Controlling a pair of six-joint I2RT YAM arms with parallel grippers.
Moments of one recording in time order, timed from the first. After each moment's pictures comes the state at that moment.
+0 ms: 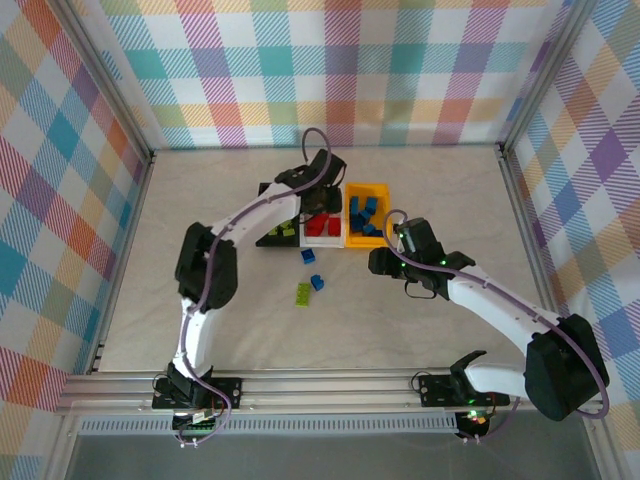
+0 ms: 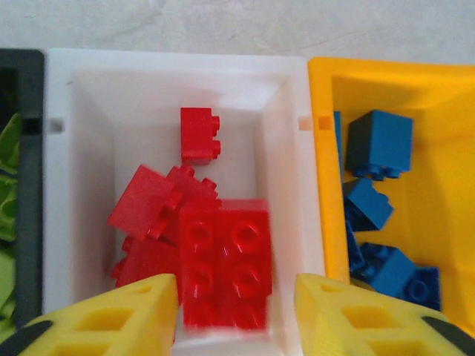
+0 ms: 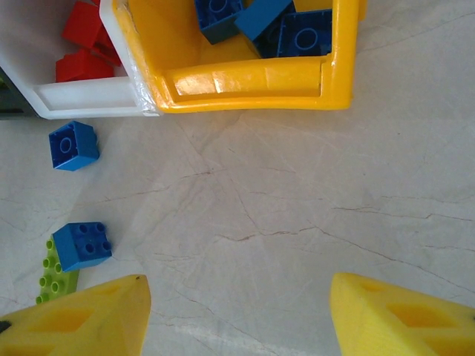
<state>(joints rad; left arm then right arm) -0.63 2.15 1.93 -0.77 -0.18 -0.55 0.52 1.22 0.75 -0.40 -0.06 0.55</state>
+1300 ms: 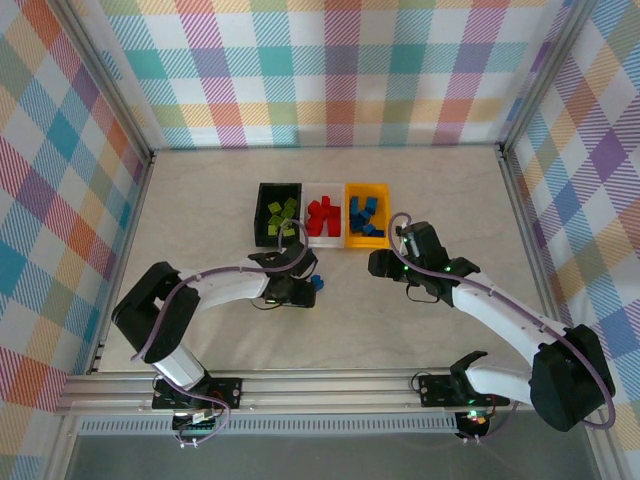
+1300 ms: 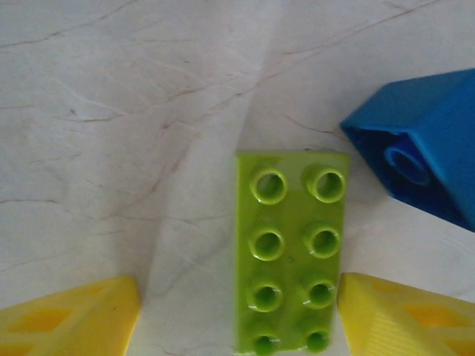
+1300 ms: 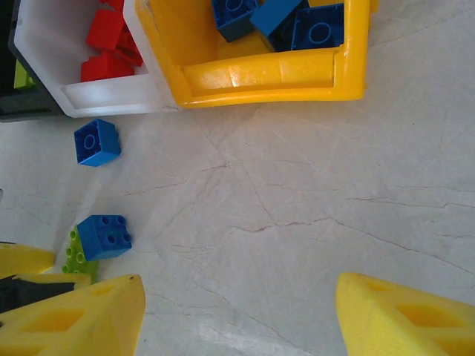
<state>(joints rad) -0.77 1.63 0.89 -0.53 -0.06 -0.63 0.52 1.16 0.70 -0.38 -0.09 0.58</state>
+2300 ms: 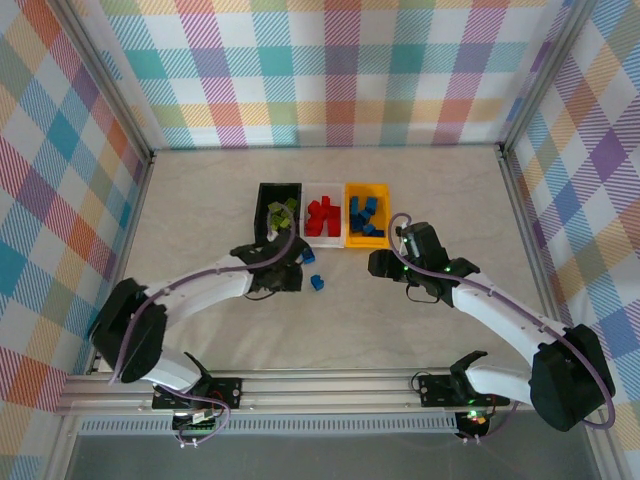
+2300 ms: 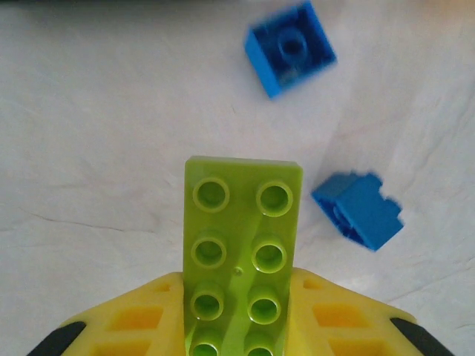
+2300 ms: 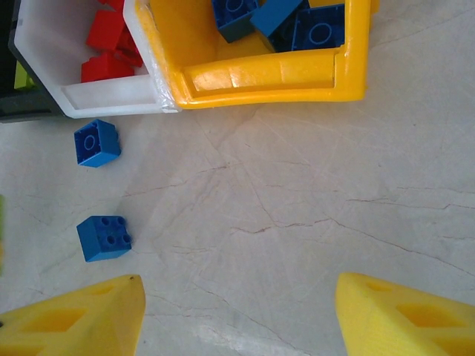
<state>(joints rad) -0.70 1.45 0.96 -0.62 -0.16 -0.61 0.52 1.16 0.70 -0.36 -0.09 0.58</state>
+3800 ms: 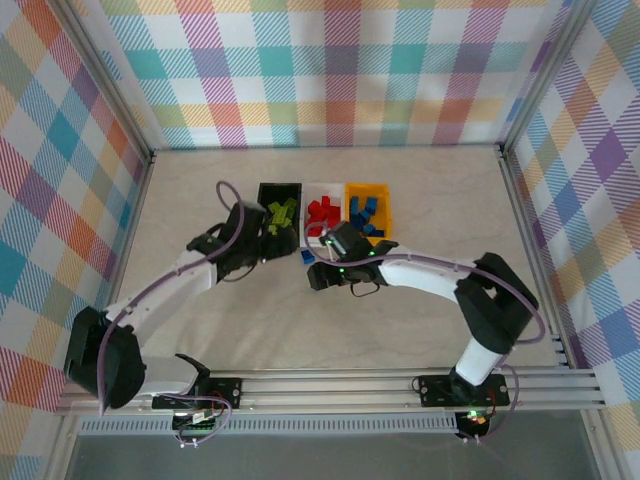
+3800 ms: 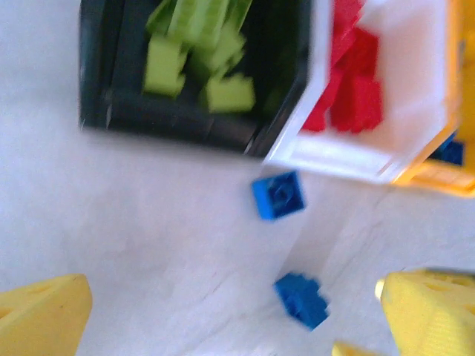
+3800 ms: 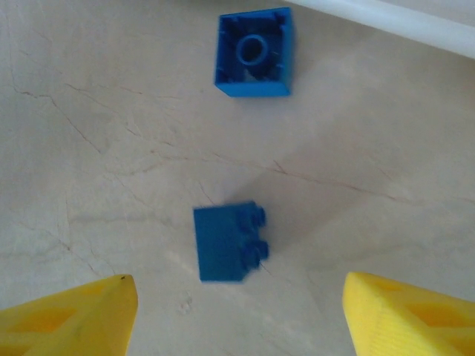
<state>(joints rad) -0.50 1.28 0.89 -0.52 -0.02 -0.70 0.83 1.71 1.06 -0.34 -0.10 0.46</state>
